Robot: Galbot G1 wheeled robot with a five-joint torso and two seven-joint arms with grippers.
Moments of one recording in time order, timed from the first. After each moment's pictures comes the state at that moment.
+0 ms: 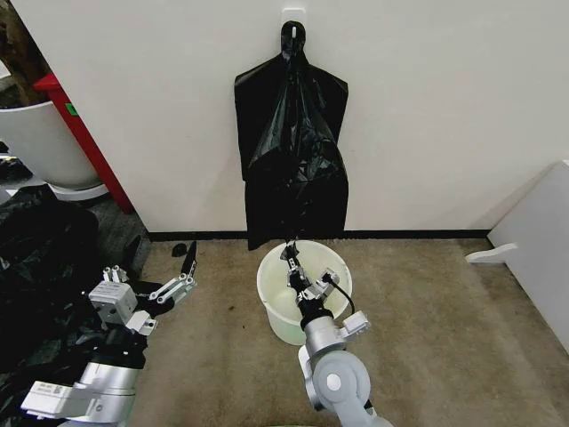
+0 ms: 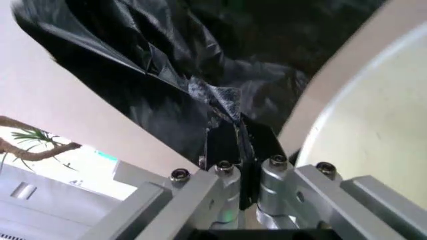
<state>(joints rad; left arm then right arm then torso) 1.83 -1.24 -0.68 -2.50 -0.37 -0.16 0.00 -1.31 1.54 0.10 1.95 0.95 0.06 0.10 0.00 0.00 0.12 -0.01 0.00</state>
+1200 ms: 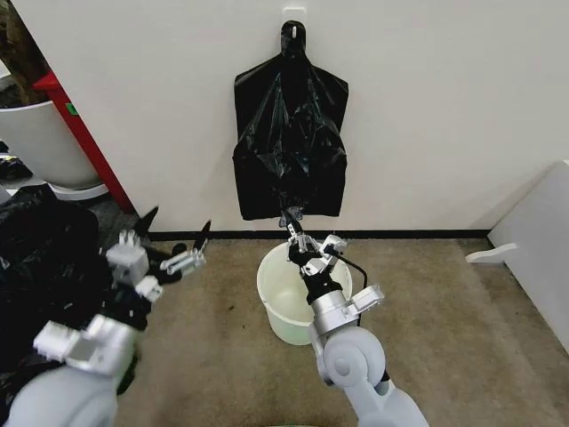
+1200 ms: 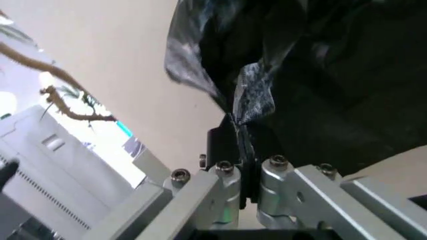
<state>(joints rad) 1.54 -0.77 -0.70 -2.42 -0.59 -0.02 -0.06 -1.19 1.45 0.04 2.03 0.75 0.06 0.05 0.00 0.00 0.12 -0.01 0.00</state>
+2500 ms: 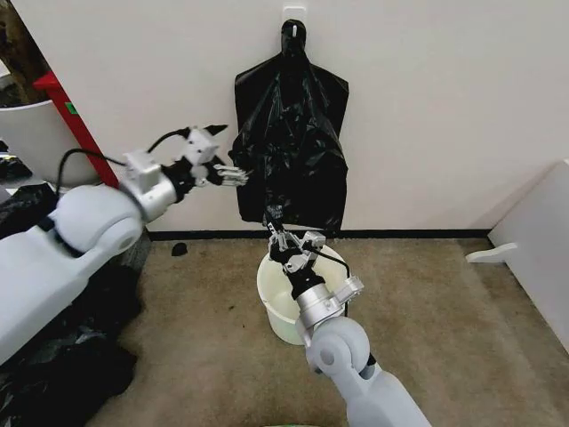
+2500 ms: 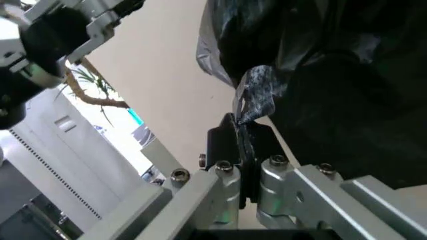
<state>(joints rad) 0.30 -0.60 0.13 -1.99 -0.71 0.28 0.11 -1.10 1.42 0.00 1.97 0.73 0.07 0.03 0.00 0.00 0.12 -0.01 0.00</state>
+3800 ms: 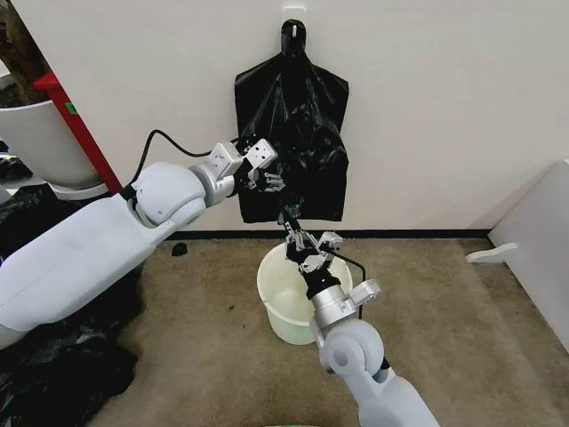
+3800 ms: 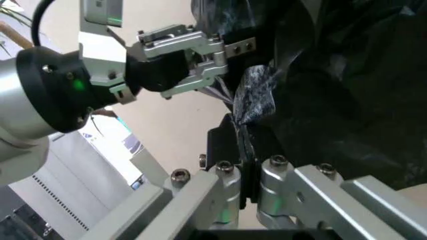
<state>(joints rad) 0.08 -0.76 0.39 -1.87 -0.61 0.53 0.13 -1.15 1.41 0.06 2.00 0.73 0.08 0.02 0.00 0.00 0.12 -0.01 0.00</state>
